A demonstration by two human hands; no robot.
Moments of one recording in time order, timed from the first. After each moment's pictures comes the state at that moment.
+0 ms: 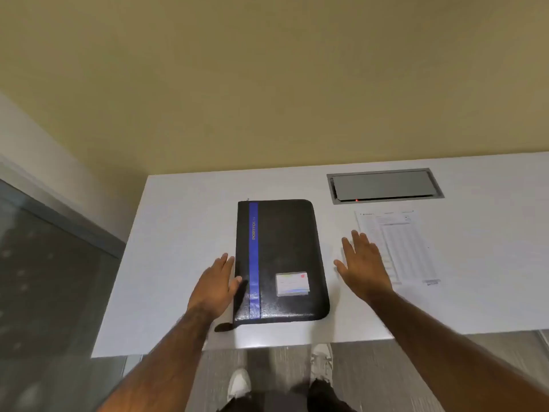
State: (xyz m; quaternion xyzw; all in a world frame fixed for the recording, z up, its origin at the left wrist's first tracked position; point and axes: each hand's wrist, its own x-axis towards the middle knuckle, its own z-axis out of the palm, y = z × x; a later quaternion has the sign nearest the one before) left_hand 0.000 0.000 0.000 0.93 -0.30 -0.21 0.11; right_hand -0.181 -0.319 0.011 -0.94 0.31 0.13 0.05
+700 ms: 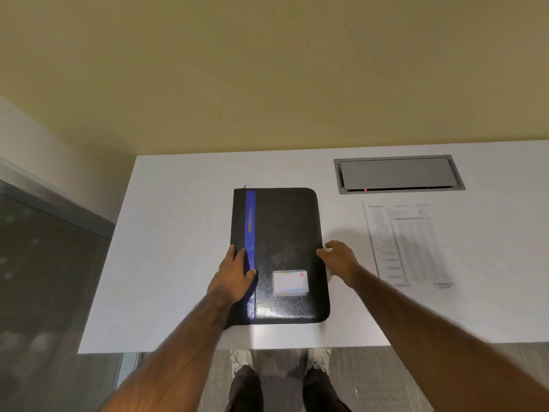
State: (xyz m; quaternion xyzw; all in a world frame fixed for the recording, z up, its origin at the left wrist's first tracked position) left_hand 0.006 -0.068 -0.022 0.91 -0.19 -0.33 0.17; right_hand -0.110 -0.318 -0.024 -0.76 0.44 0.14 0.46
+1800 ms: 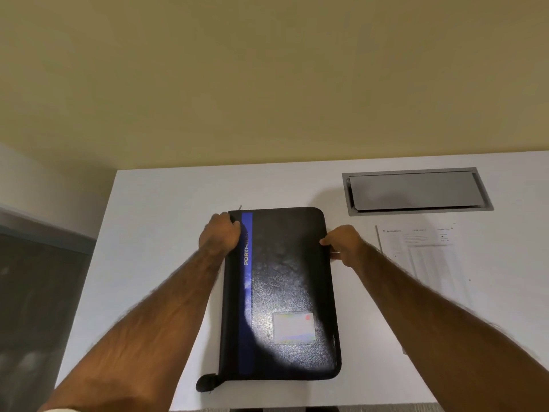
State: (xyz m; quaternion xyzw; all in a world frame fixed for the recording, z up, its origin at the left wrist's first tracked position) left_hand 0.180 -0.165 -0.035 0.95 -0.13 -0.24 0.14; right_hand 0.007 -0.394 -0.044 -0.61 0.54 0.16 0.56
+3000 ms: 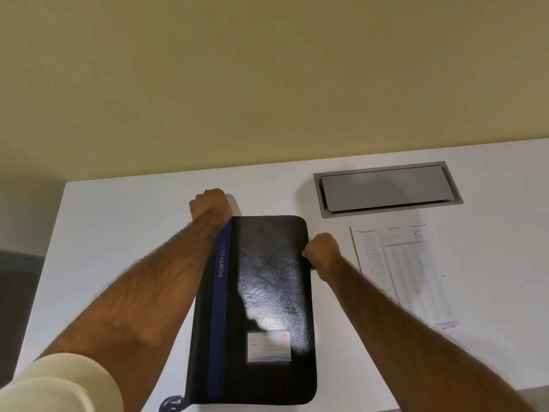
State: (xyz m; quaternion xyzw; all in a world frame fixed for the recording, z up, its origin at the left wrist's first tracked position) left_hand 0.219 -0.267 -0.047 0.96 -0.18 -0.20 -0.04; right_hand -0.007 -0.400 -0.059 -0.70 0.54 0.17 0.44
